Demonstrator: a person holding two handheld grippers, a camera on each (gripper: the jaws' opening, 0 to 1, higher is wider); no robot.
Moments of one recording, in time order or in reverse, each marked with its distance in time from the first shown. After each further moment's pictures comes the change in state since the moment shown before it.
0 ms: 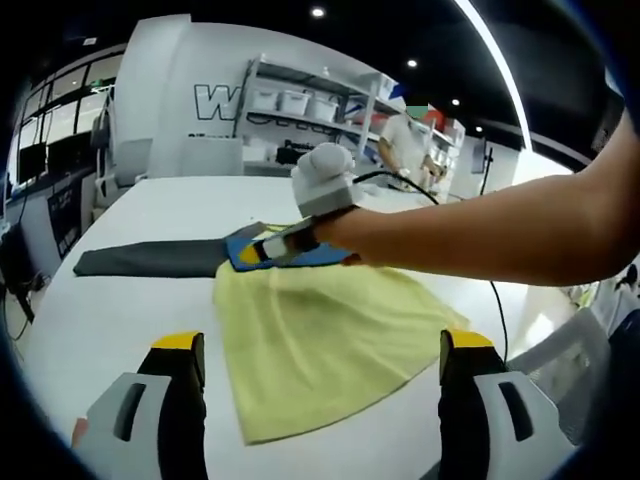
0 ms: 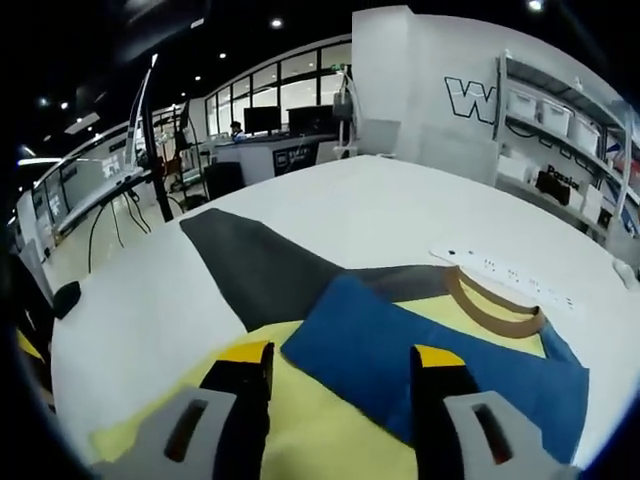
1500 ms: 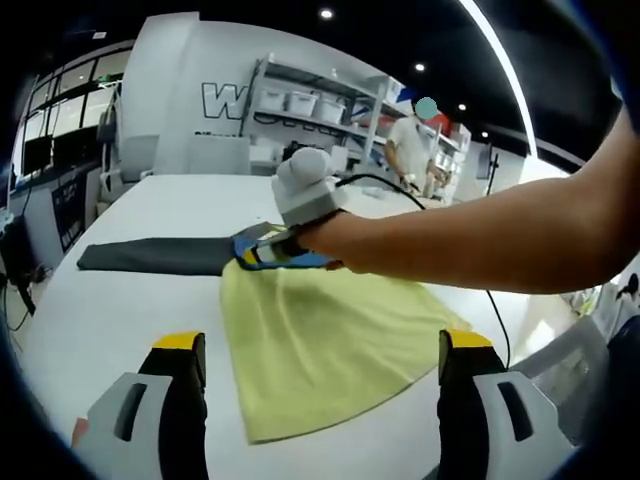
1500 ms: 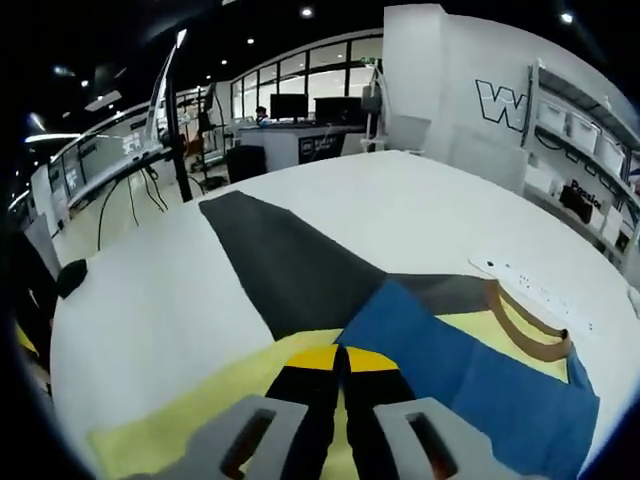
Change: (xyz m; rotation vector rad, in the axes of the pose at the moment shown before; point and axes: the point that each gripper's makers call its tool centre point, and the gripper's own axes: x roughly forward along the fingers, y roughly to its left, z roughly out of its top) left arm -0.002 0.007 0.002 -0.034 -0.009 0.021; right arm 0.034 0.032 -0.010 -0.102 0.088 0.097
